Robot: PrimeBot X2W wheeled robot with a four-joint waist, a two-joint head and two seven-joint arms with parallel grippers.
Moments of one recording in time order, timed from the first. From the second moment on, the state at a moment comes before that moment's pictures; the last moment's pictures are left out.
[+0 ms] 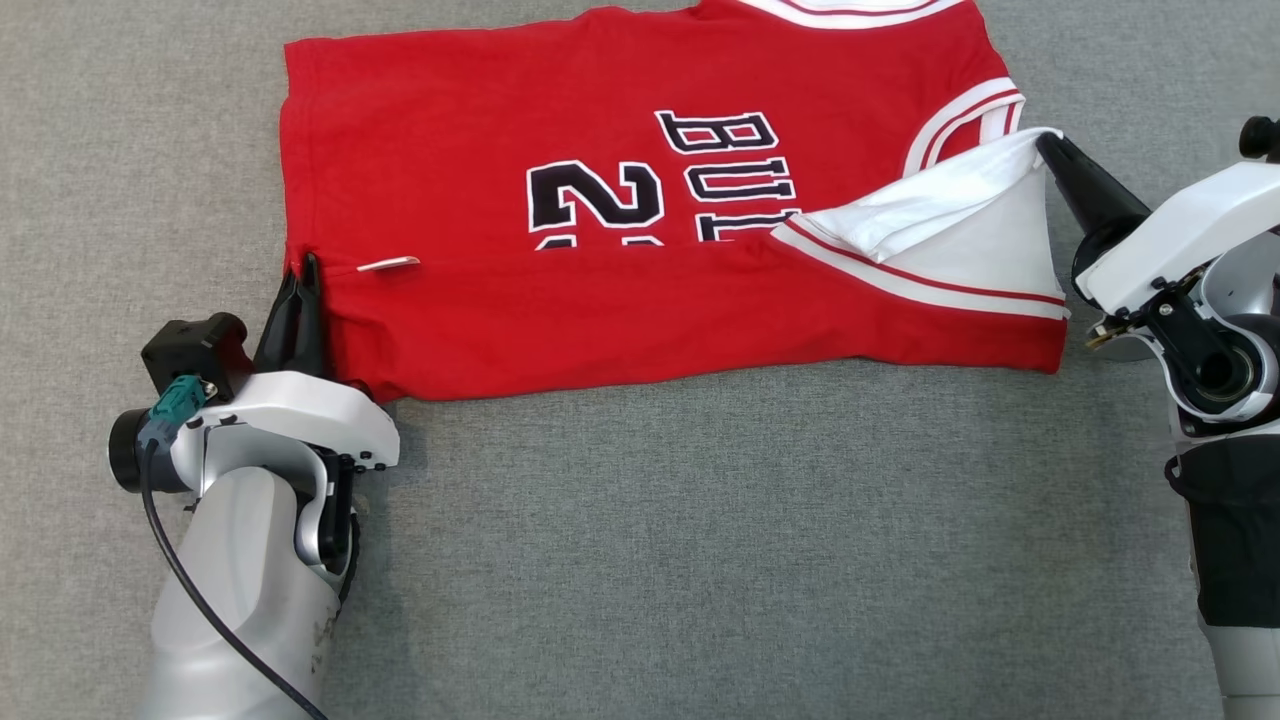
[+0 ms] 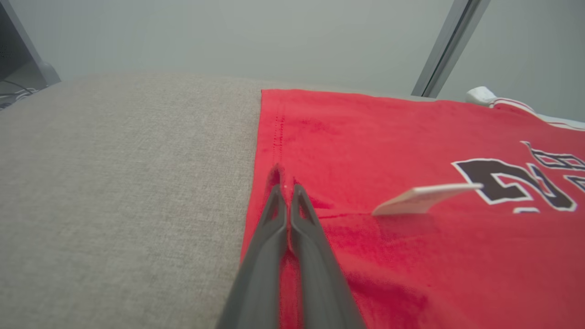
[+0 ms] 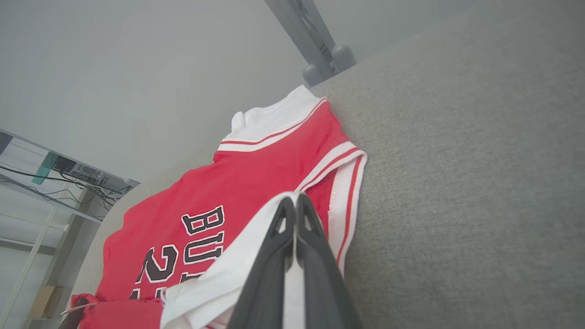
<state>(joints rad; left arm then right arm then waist) -0.56 0.05 0.00 0.67 -0.24 -0.01 -0.26 -0.71 -0.15 -0.01 0.41 0.75 0.13 0.42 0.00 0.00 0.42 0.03</state>
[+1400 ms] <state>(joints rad) -0.39 0.05 0.05 0.33 -0.31 0.03 -0.26 -0.55 -0.19 0.02 0.31 0.78 0.13 0.16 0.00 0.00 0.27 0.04</state>
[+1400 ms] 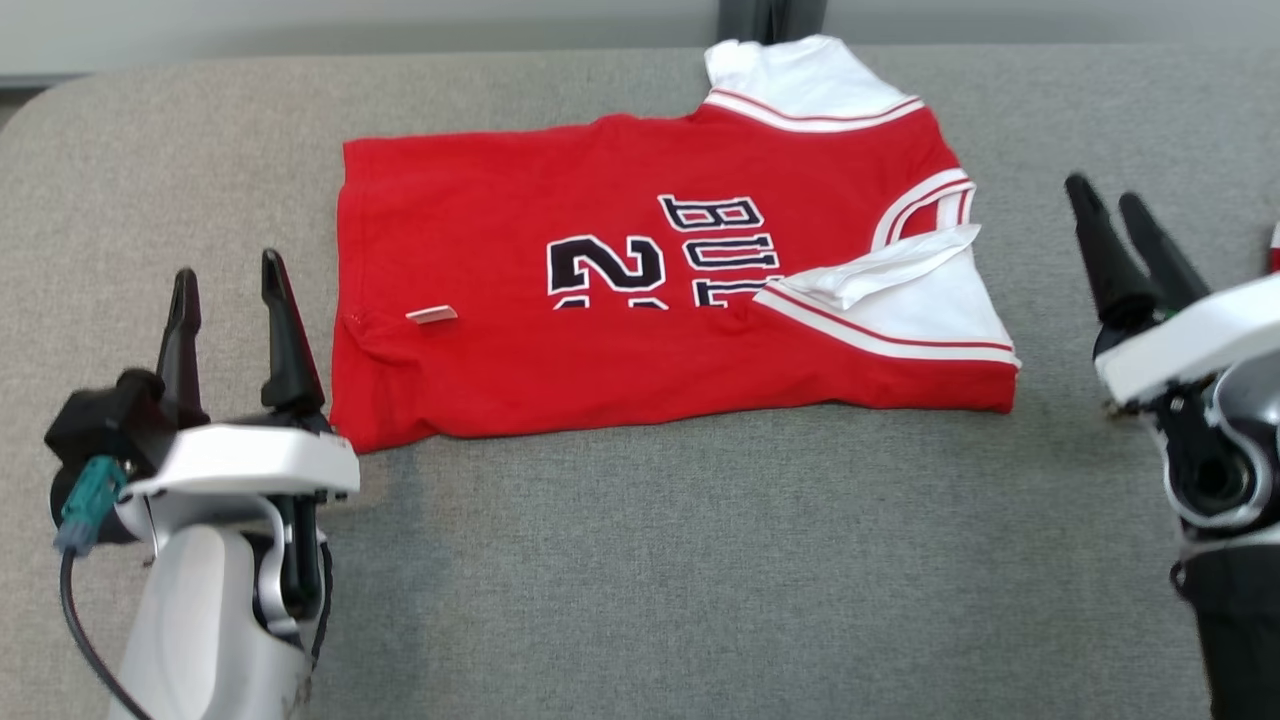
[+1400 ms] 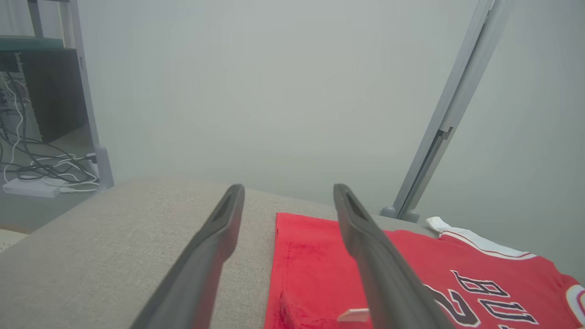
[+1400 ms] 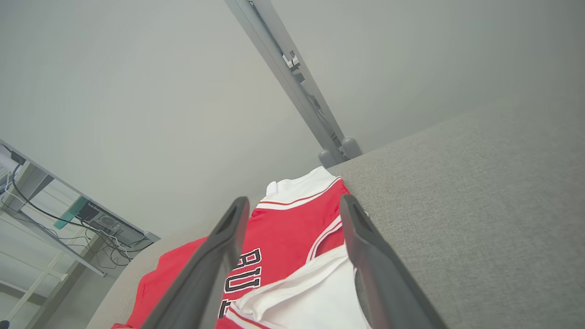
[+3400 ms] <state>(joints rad) -0.52 0.06 -0.25 0.77 -1.23 -0.04 -0.24 -0.58 -0.06 0.06 0.70 1.02 0.13 0.23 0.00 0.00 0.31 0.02</state>
